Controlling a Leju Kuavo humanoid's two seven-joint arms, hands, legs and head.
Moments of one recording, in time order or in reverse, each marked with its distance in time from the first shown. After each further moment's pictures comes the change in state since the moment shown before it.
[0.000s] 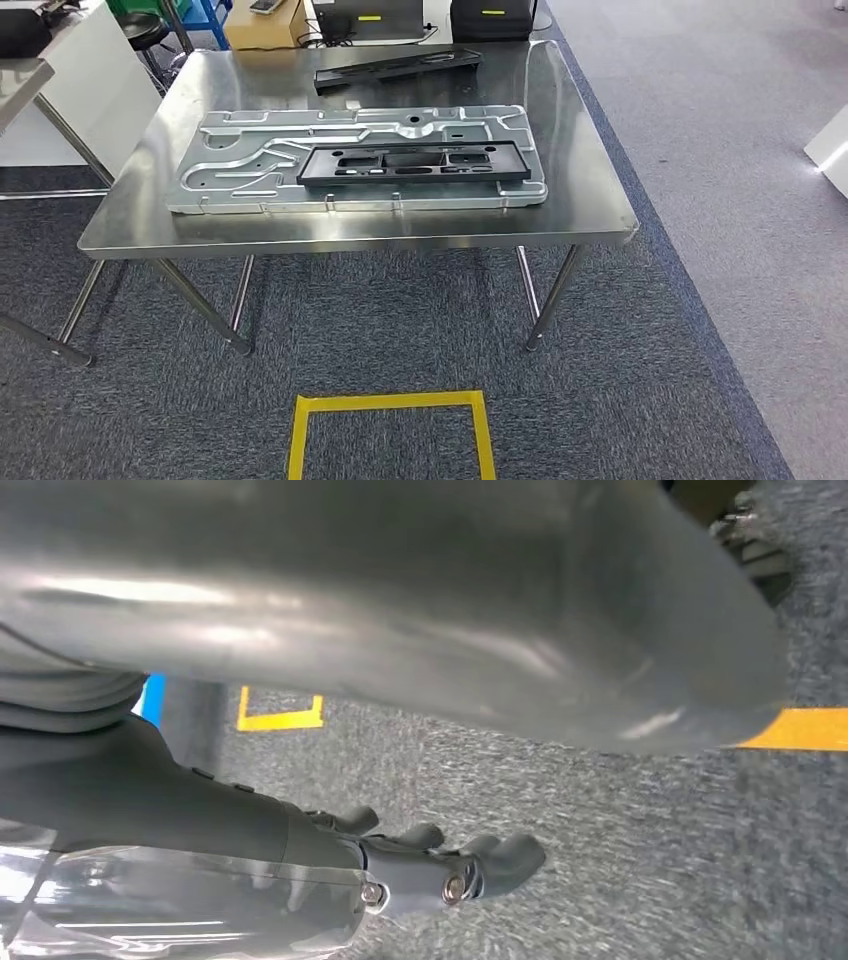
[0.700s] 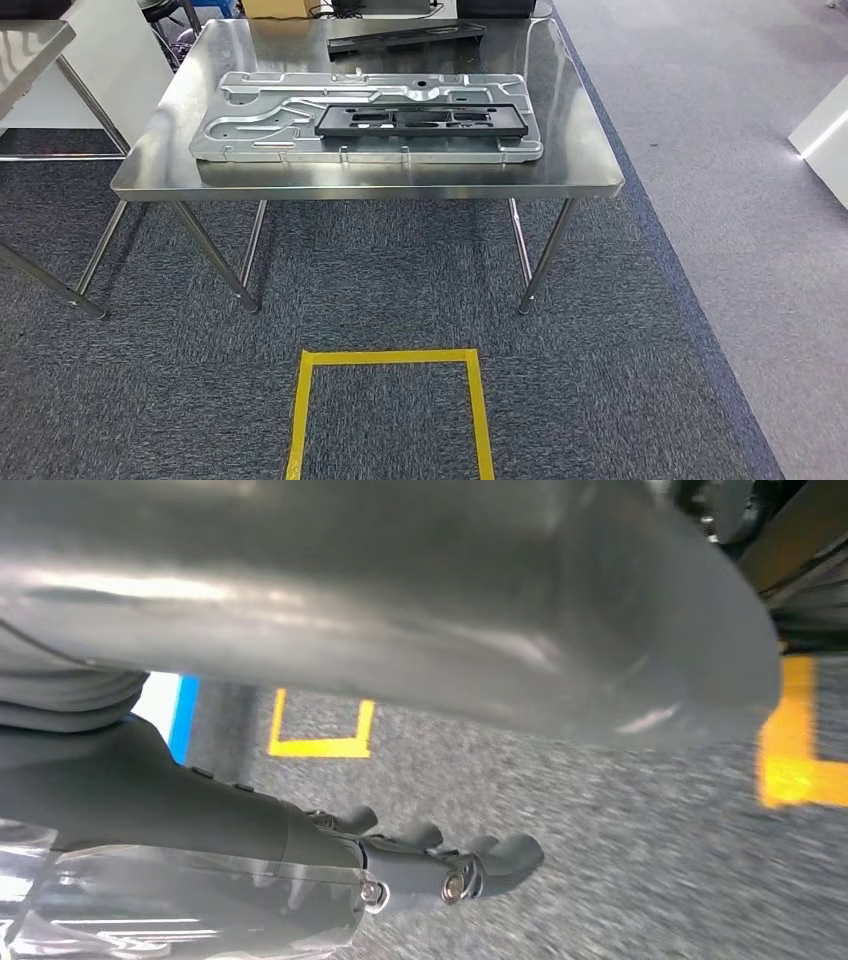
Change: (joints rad) left arm -0.006 0.007 0.000 0.001 -0.011 0.058 -0.017; right arm 0.000 0.022 -0.019 0.019 -0.012 0.017 -0.010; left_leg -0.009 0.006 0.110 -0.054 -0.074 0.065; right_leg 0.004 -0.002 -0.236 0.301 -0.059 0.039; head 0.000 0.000
